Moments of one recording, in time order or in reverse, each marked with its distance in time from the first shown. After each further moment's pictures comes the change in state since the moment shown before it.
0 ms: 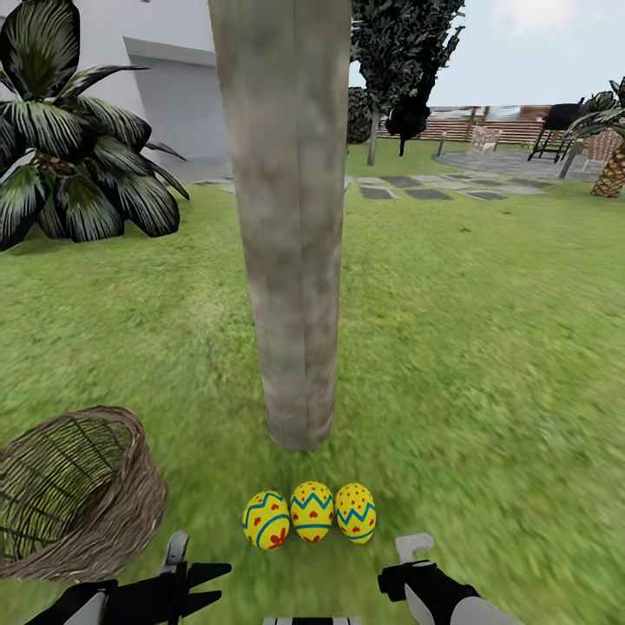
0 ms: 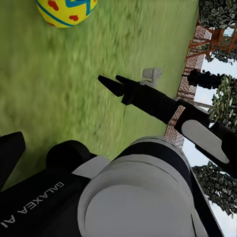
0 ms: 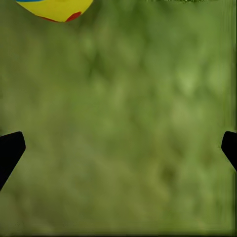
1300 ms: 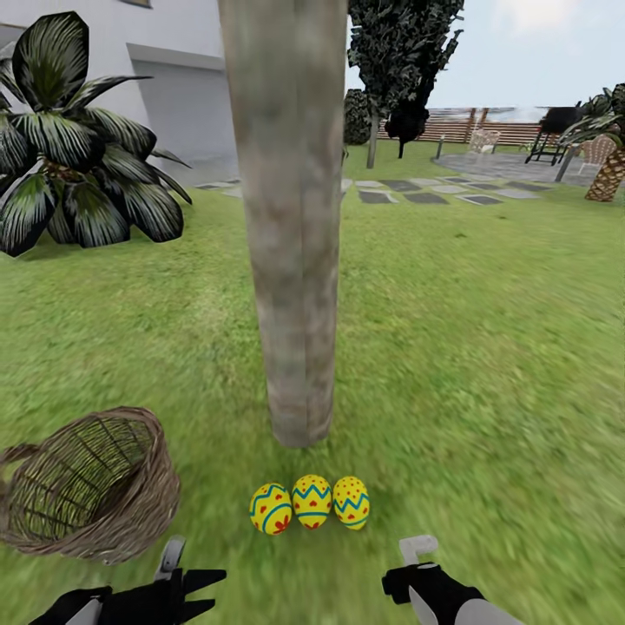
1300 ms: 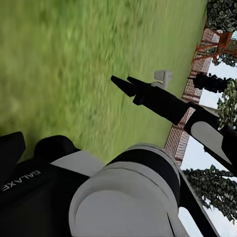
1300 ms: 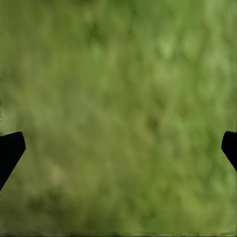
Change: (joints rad) left arm 0.000 0.001 -0.006 0.043 -0.001 -0.003 0.003; right arm 0.005 -0.013 0.000 0.001 0.000 -0.002 0.004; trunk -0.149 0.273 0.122
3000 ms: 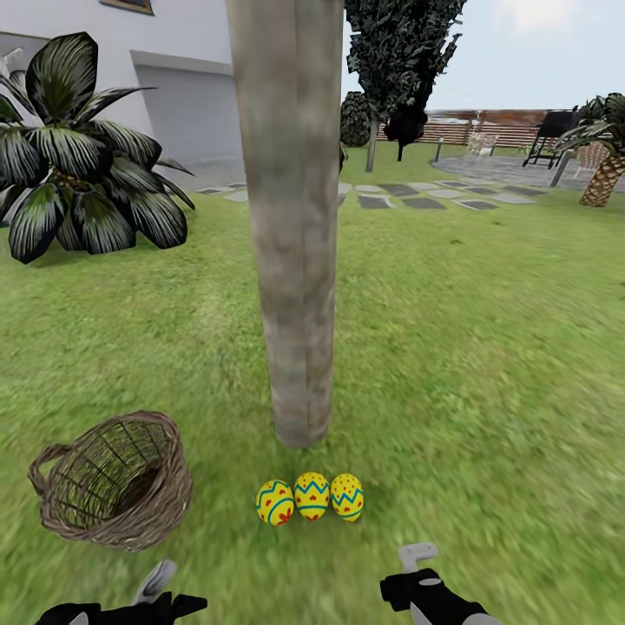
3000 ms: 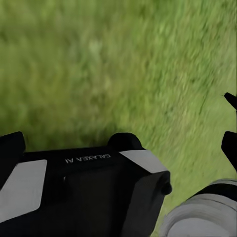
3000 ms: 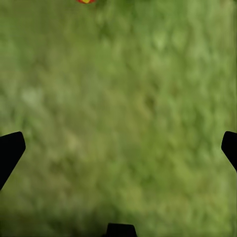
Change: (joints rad) left arm 0.000 -0.003 0.000 0.085 -0.003 -0.079 0.354; right arm 0.030 -0.001 0.001 0.014 -0.002 -0.106 0.002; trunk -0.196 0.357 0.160
